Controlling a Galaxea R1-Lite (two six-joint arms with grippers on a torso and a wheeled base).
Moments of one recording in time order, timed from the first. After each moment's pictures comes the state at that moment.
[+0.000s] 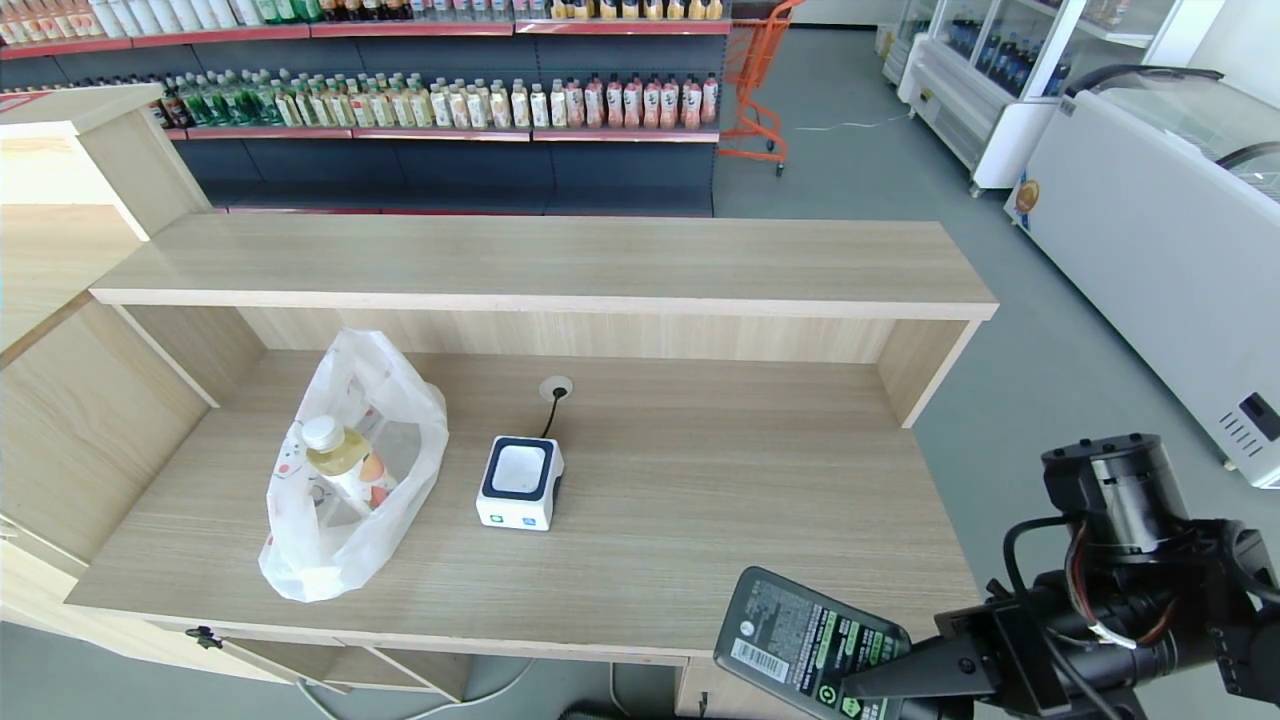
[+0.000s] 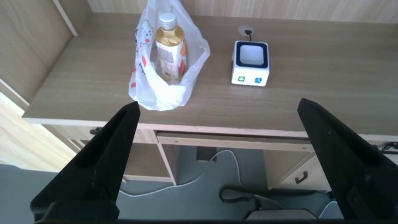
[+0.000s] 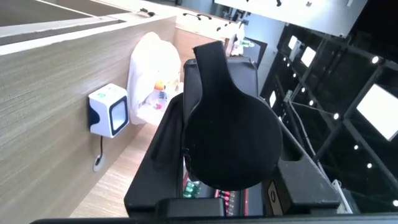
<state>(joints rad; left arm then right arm) 0.00 0.00 0.00 0.00 -0.02 0.00 0.37 1.61 -0.48 -0.43 1.13 -2.79</state>
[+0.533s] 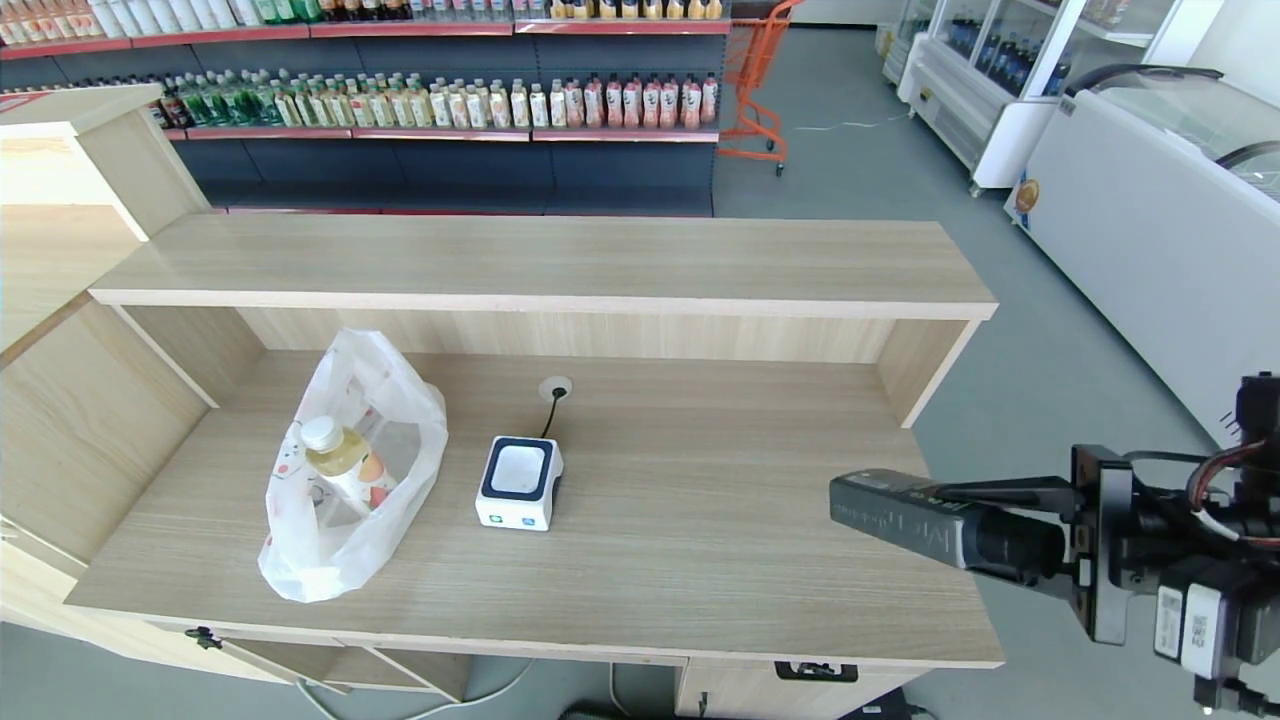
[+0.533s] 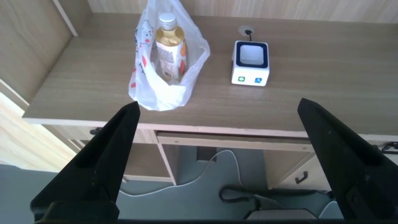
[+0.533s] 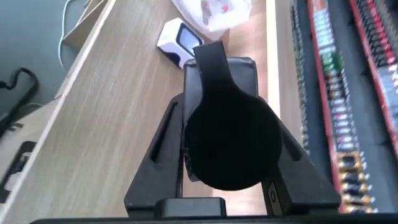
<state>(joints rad) 0.00 0.00 0.00 0.00 -0.02 0.00 0.05 1.45 -0.50 -0.48 1.03 -1.61</state>
